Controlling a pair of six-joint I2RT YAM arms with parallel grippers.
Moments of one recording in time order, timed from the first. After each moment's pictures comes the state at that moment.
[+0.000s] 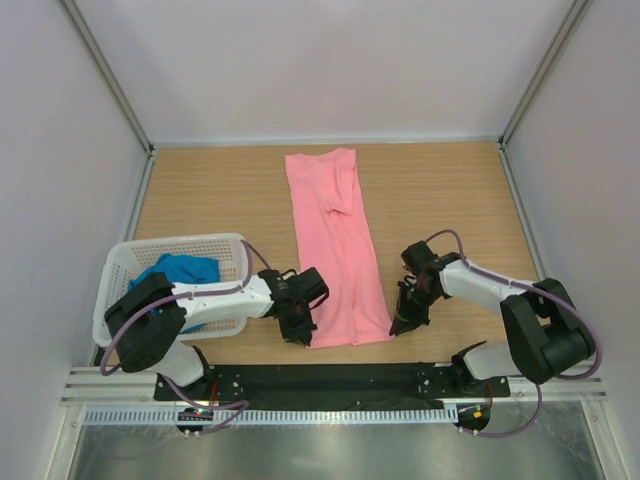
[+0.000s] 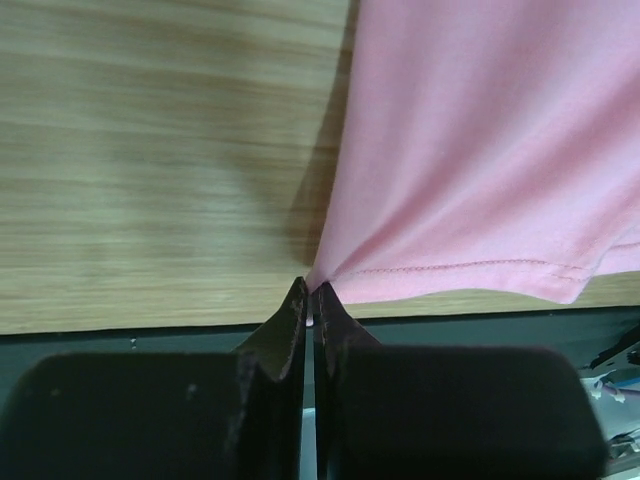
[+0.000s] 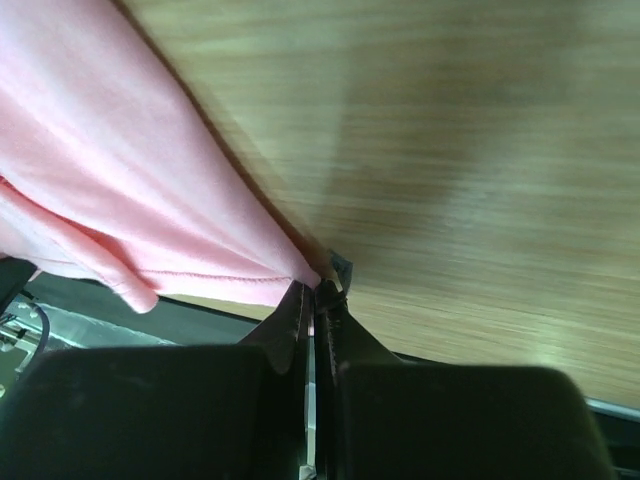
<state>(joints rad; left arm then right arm) -1.03 1.54 0.85 -0.68 0.04 -1.26 0.42 1.40 0.62 -0.71 -0.34 0.66</state>
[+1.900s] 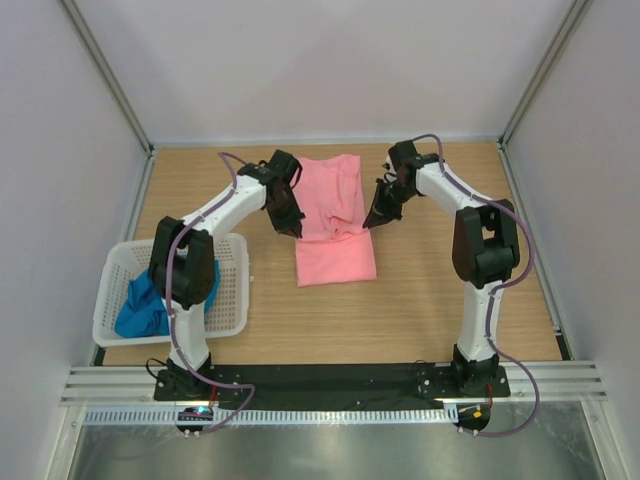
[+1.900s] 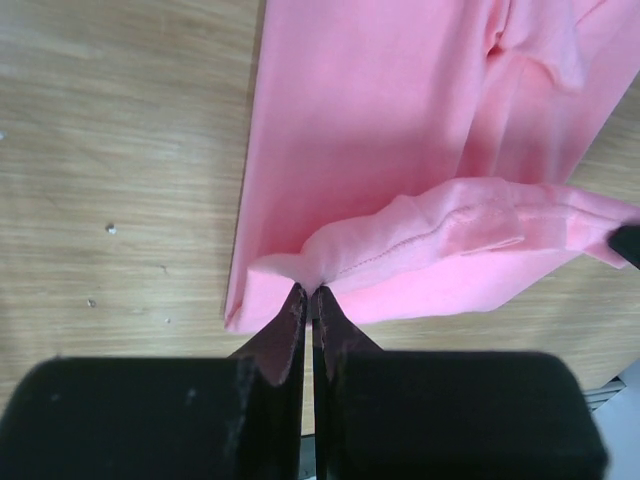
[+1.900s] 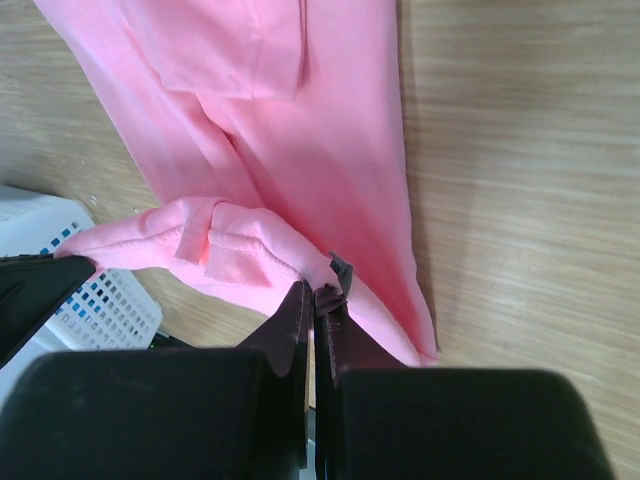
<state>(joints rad) -0.47 1.95 1.61 -0.90 0.09 -0.82 0.27 2.04 1.65 -0.86 -0.41 0.52</state>
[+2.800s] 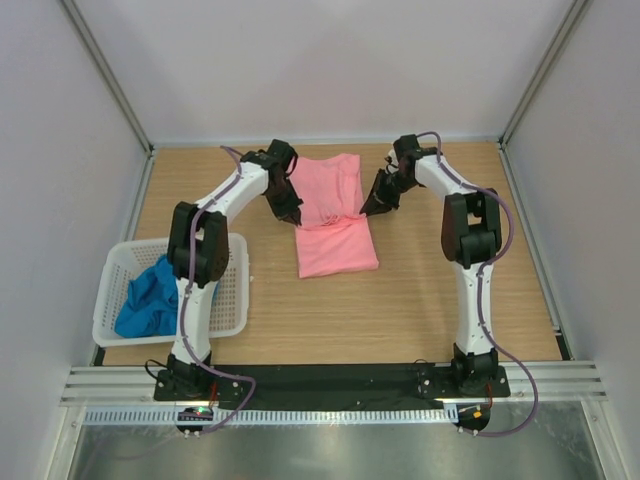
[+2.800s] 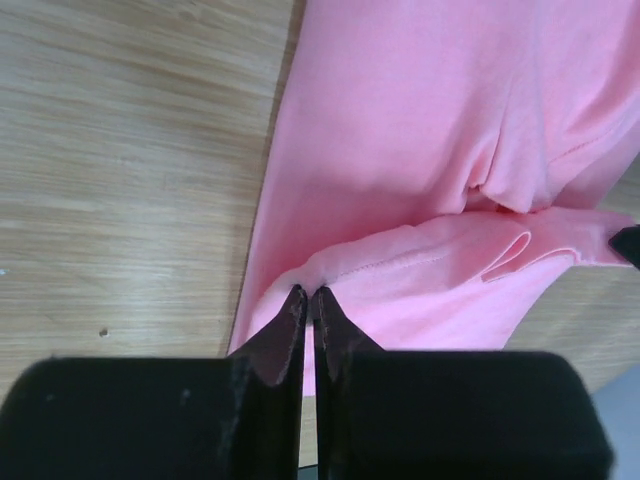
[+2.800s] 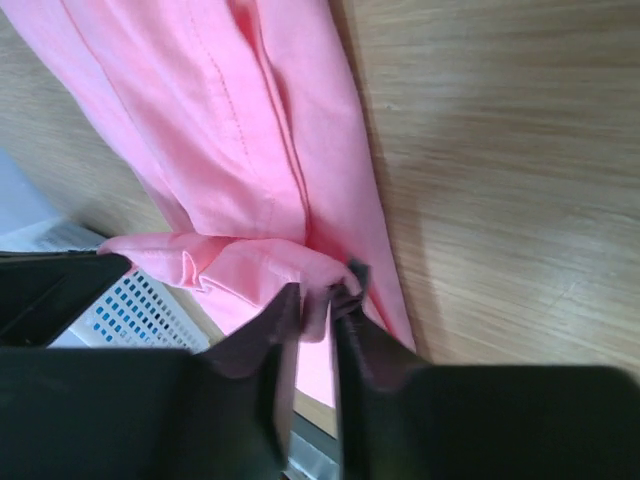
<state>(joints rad) -0.39 2.18 1.87 -0.95 0.14 -0.80 0.20 2.31 1.91 -0.85 -0.55 0.55</state>
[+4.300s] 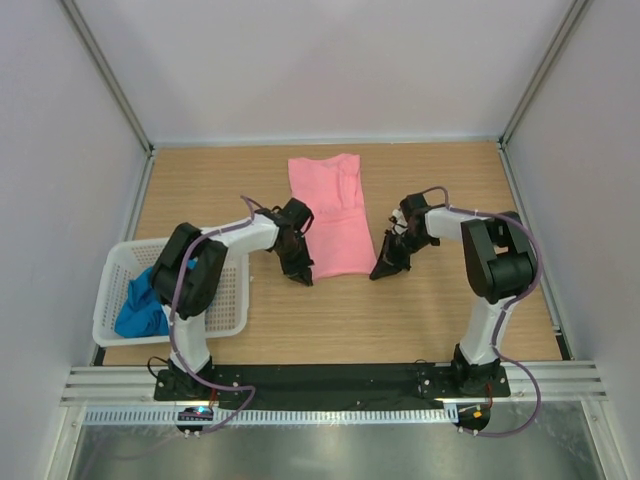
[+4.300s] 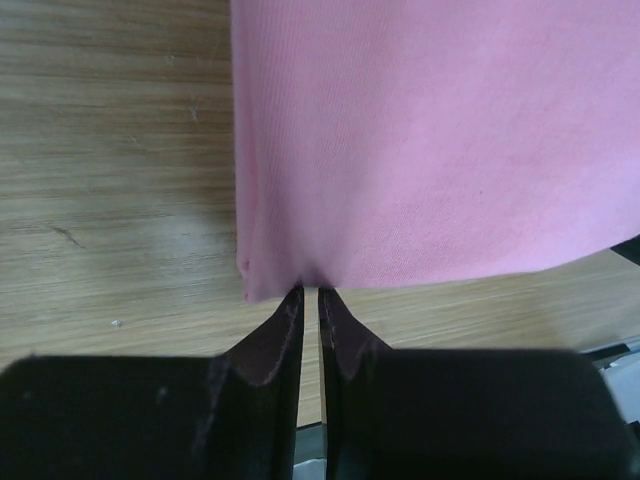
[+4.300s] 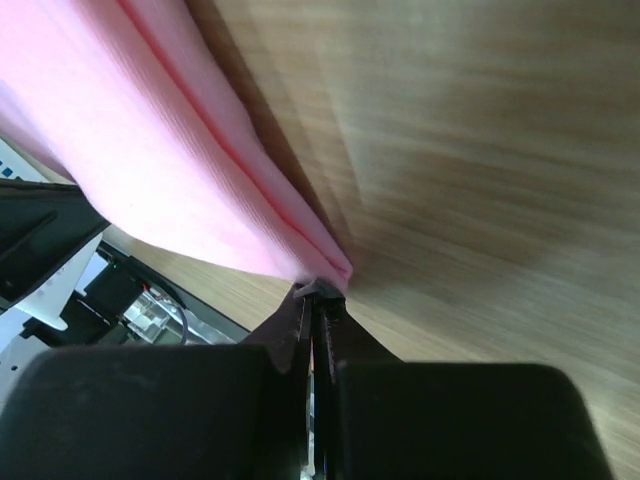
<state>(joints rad) -0.59 1.91 1.22 -0.65 0.22 -0.84 0.24 1.91 1.09 -0.60 -0.58 0.50</state>
